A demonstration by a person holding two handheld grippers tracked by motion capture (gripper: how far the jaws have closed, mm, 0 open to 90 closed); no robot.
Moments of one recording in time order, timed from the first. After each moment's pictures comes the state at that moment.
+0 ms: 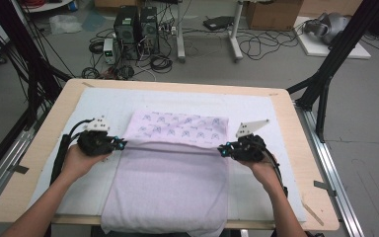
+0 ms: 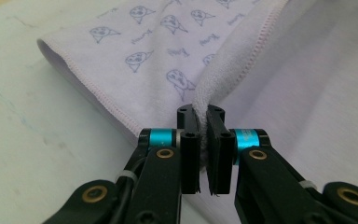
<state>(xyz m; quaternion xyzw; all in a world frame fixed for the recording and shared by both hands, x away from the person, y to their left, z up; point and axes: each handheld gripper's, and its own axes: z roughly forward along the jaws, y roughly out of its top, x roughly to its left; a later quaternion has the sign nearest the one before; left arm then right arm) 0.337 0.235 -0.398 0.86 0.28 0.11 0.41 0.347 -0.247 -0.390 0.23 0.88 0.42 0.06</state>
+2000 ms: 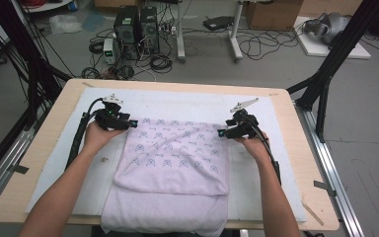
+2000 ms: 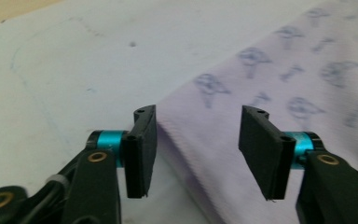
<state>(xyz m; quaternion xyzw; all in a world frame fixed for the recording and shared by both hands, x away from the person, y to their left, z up) 0.461 0.218 -0.418 0.82 0.40 0.13 0.38 0.453 -0.251 -0.418 0.32 0.87 0.36 0.11</state>
